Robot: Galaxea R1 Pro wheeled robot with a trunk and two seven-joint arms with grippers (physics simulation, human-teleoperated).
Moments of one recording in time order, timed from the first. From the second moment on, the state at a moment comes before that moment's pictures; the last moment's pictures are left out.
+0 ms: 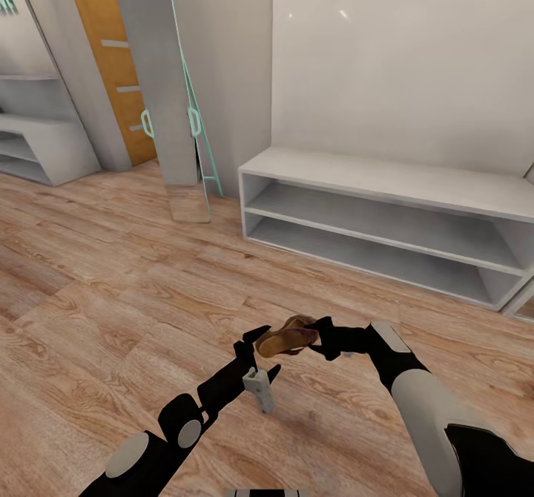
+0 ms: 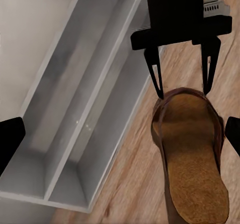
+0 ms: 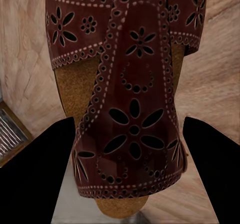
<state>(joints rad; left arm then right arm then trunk) -0.38 0.09 -0.58 -1.28 -0.92 -0.27 -0.10 -0.88 0.01 -0.15 -0.45 -1.45 0.74 -0.39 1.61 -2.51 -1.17</state>
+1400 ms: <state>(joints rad) -0.38 0.09 -0.58 -1.09 -0.91 -0.28 -0.10 -0.88 0.02 -0.15 -0.43 -1.45 0.85 -0.38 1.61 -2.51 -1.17</state>
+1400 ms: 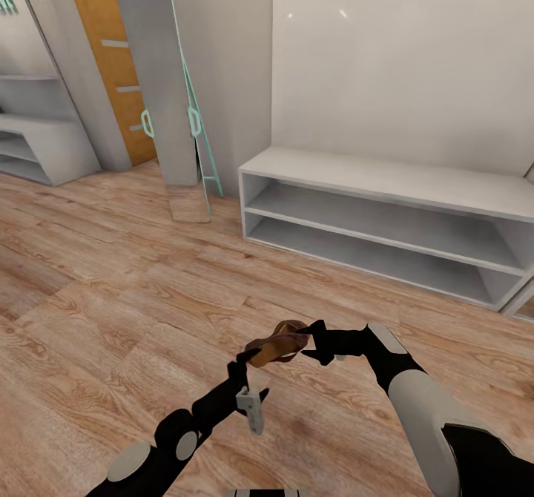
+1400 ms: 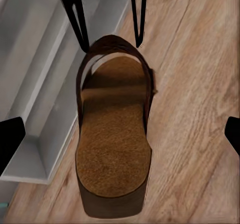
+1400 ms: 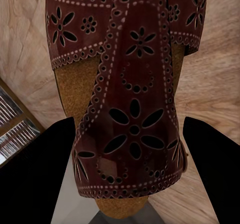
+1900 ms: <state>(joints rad) -0.38 0.09 -0.50 -1.07 -0.91 -0.28 -0.10 -0.88 0.02 -0.15 -0.43 -1.45 0.85 -0.38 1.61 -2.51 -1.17</state>
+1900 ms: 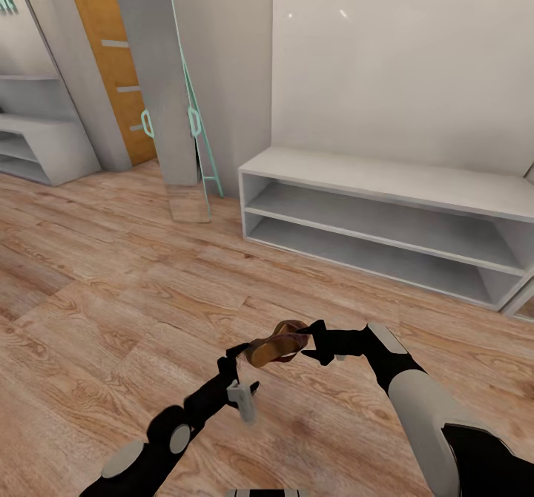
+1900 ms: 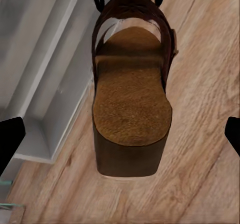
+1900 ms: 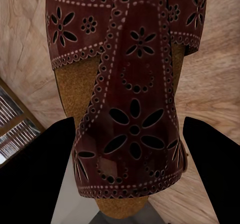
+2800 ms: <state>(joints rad) -0.38 0.09 -0.45 -1.04 -0.92 -0.28 -0.10 -0.88 0.02 -0.15 -0.43 -1.45 0.85 -0.38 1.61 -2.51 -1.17</state>
